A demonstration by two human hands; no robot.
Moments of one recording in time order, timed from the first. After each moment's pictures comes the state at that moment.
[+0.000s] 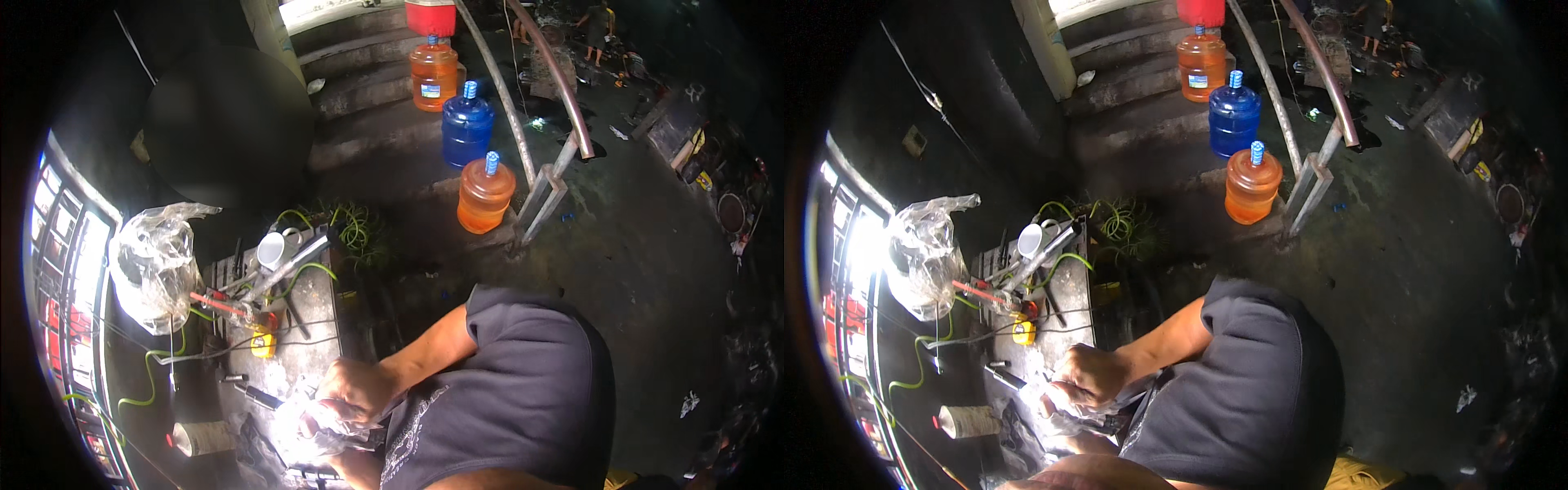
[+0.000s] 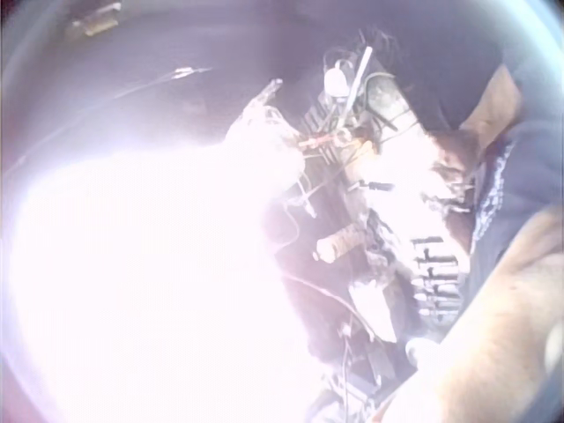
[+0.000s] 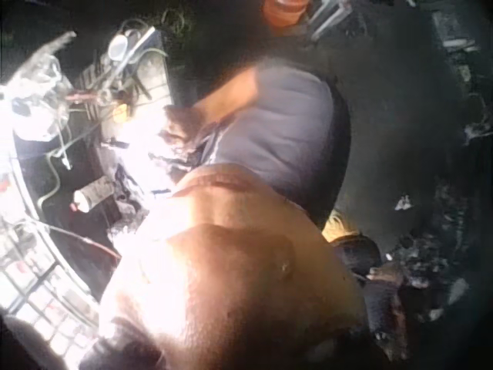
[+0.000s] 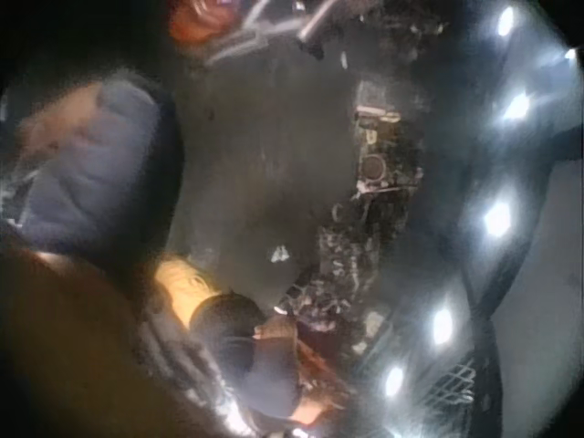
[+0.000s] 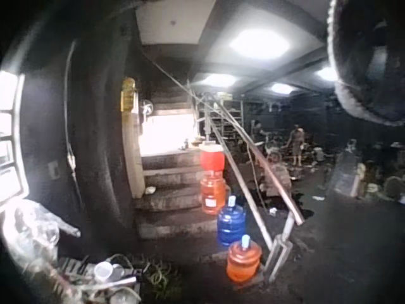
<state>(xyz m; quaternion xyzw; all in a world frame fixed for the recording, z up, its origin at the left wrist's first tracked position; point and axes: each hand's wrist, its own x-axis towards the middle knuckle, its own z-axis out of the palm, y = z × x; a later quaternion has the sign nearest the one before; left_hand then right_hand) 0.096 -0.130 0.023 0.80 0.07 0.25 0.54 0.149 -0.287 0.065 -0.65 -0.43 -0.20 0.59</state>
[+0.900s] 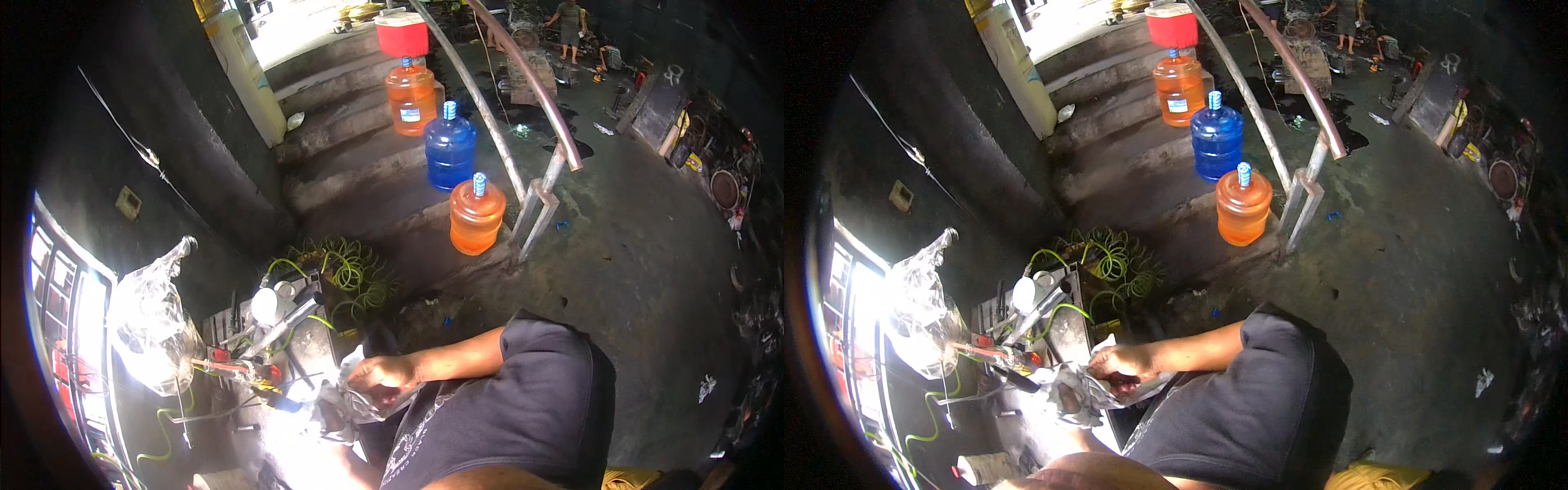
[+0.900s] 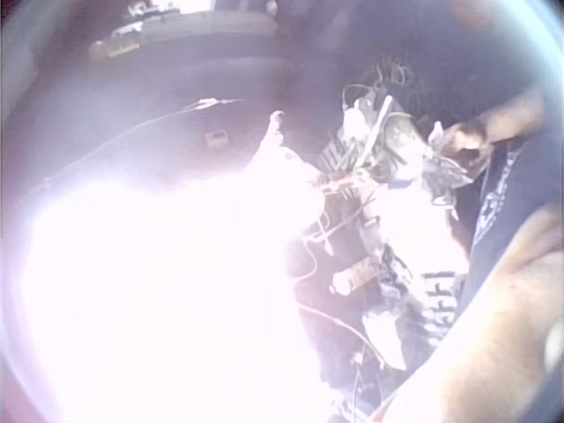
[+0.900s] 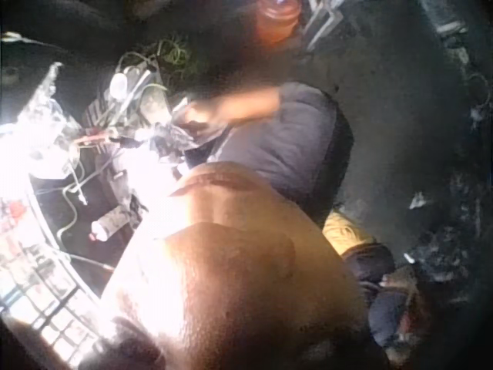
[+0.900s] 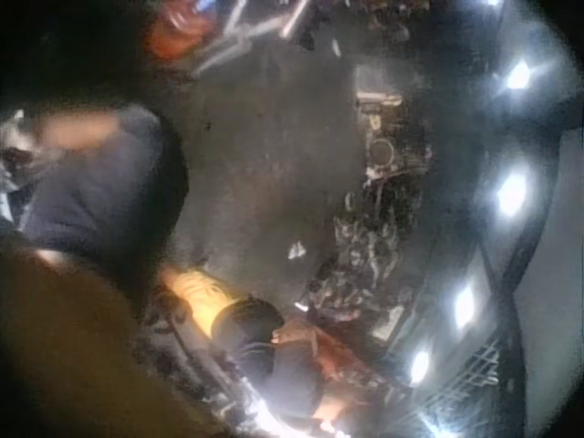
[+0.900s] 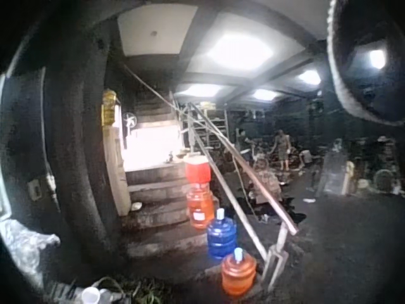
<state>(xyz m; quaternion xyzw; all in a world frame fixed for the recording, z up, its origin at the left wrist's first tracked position) 0.191 -0.220 0.026 0.75 -0.04 0.09 0.66 0.181 -0.383 0.028 -0.38 -0.07 0.35 0.85</state>
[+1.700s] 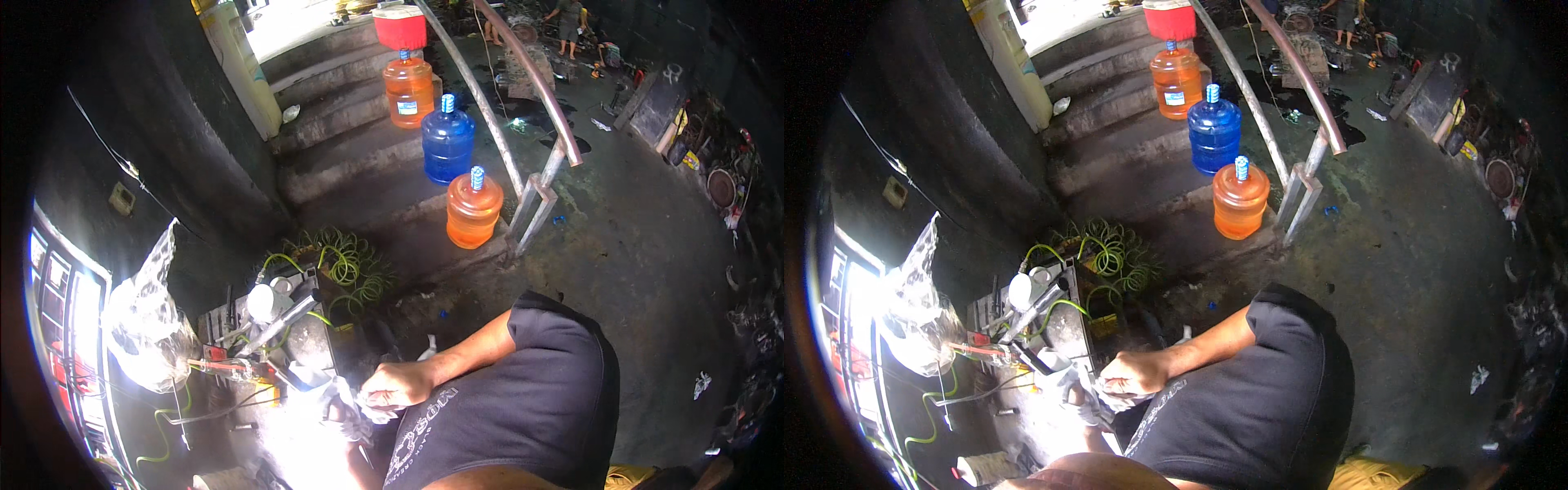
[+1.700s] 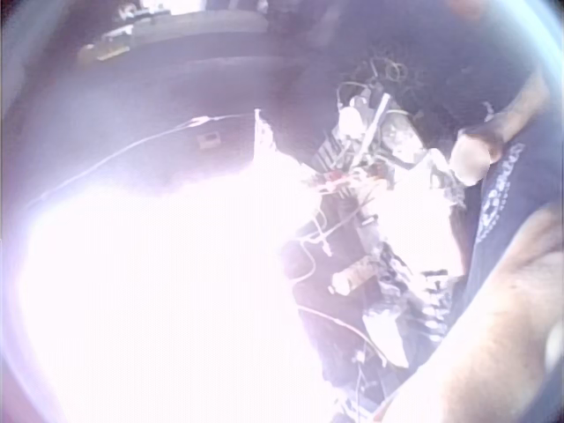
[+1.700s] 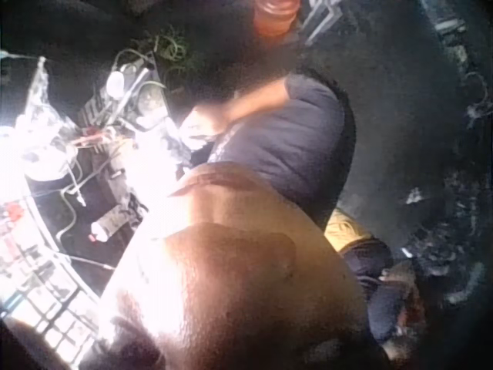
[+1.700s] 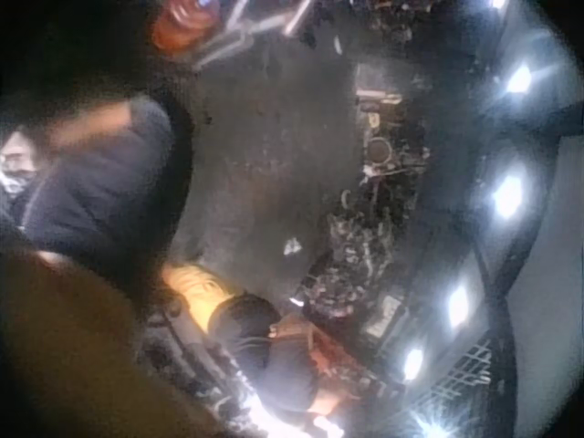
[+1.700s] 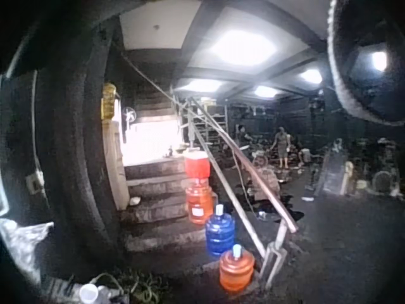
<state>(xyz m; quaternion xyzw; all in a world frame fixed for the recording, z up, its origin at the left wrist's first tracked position) 0.133 -0.177 -0.012 0.78 0.05 0.02 0.63 0.155 -0.392 0.051 -0.60 -0.29 0.12 0.74</state>
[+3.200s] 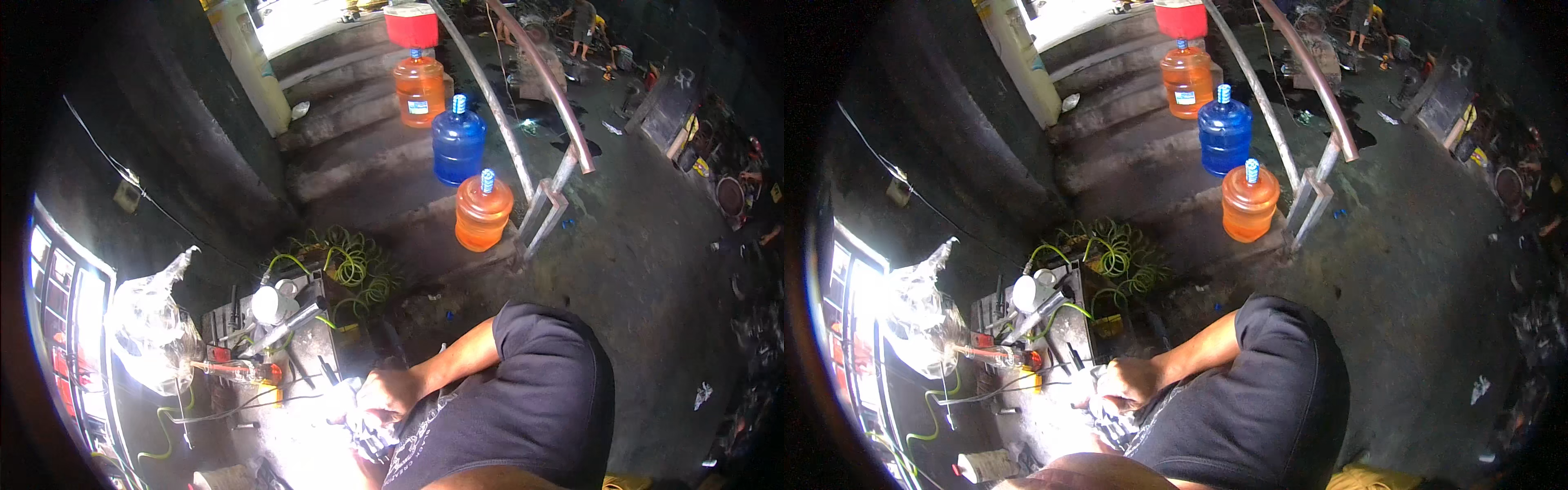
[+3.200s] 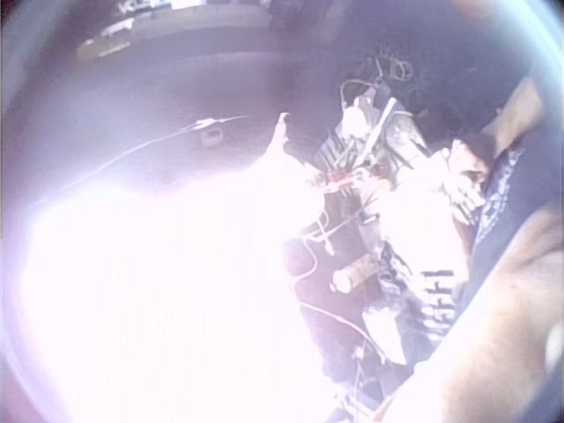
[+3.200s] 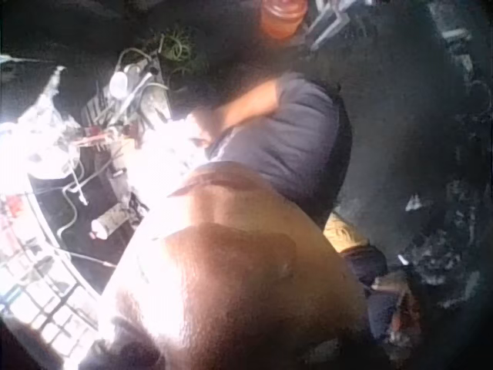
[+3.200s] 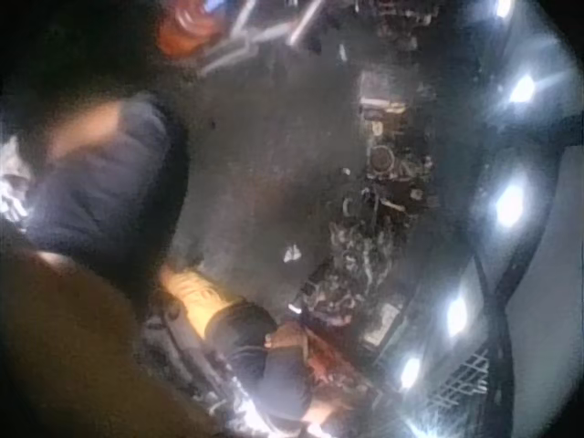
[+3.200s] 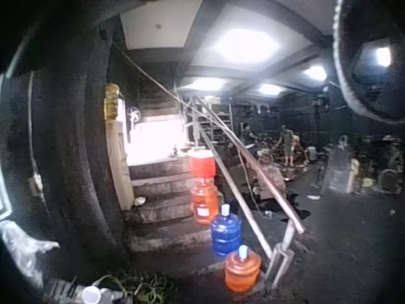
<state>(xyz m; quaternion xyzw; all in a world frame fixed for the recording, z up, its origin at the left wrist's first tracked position) 0.111 -0.183 -0.018 0.77 0.08 -0.03 0.63 0.184 -0.372 0.009 -0.67 -0.44 -0.25 0.54</state>
